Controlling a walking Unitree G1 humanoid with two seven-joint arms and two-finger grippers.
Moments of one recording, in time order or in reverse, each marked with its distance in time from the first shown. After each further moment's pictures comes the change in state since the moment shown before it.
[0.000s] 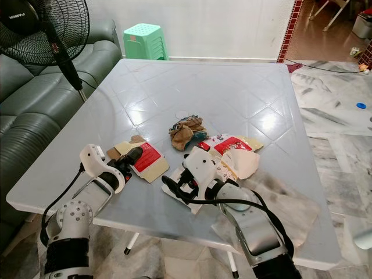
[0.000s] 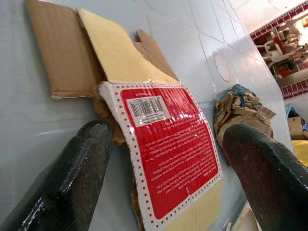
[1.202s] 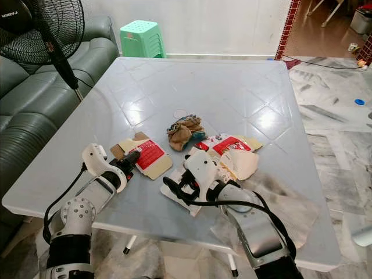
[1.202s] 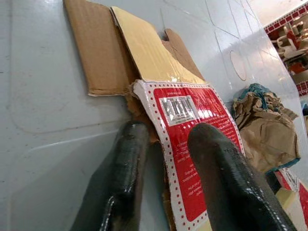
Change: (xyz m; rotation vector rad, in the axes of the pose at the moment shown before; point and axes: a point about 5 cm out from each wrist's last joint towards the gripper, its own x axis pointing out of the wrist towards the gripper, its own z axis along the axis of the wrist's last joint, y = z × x) left arm 0.005 0.006 -0.002 0.017 -0.004 0.032; right arm -0.003 0.000 -0.001 -0.004 0.007 -0.003
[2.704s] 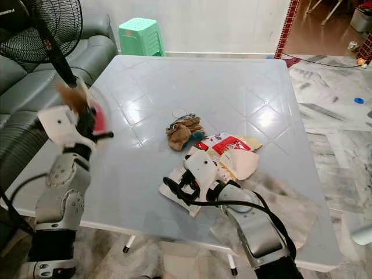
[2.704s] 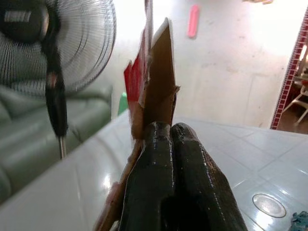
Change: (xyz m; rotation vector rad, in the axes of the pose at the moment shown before) left arm -0.029 -0.047 0.079 0.766 -0.700 -0.039; right arm 0.001 0.001 0.000 0.006 -0.005 0.001
